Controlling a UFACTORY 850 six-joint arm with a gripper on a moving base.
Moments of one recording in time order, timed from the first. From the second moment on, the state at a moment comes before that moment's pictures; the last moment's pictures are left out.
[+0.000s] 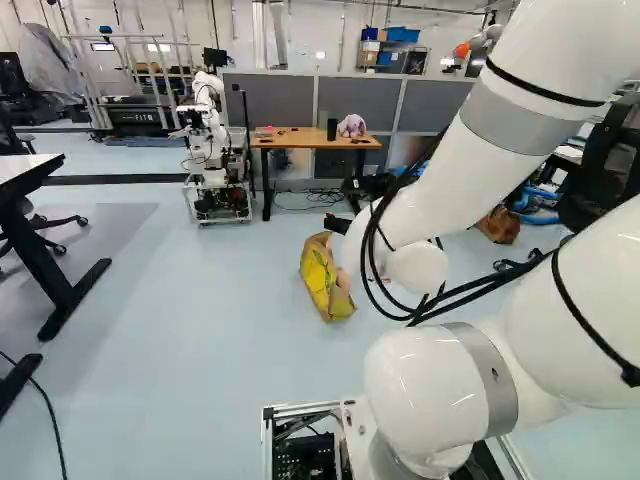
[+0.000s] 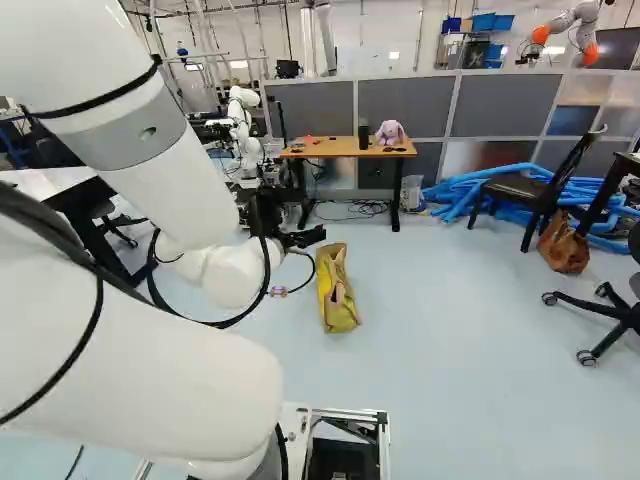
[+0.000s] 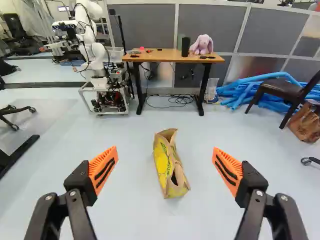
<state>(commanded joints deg) 0.0 16.0 -5.0 0.0 50.0 0.0</state>
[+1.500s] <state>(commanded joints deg) 0.0 16.0 -5.0 0.0 50.0 0.0</state>
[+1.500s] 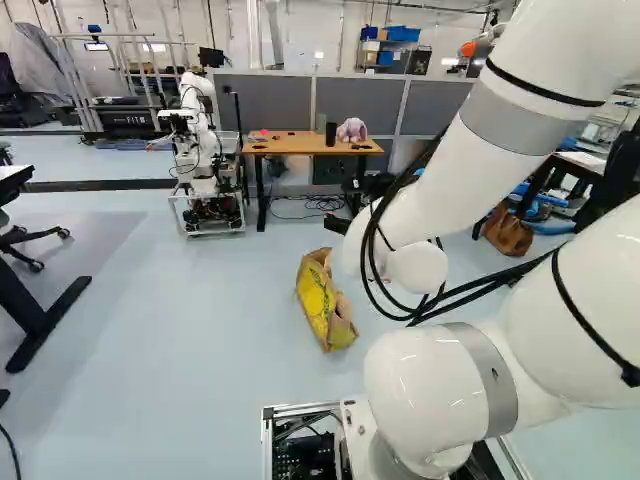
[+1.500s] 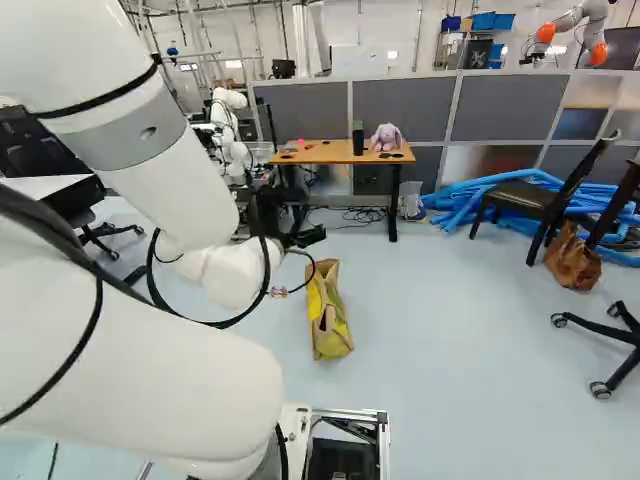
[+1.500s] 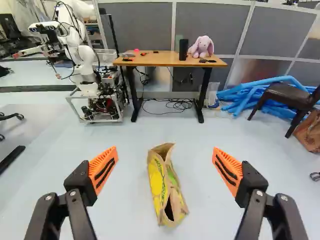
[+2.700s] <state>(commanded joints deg) 0.0 14.9 -6.0 0.0 50.0 0.0</state>
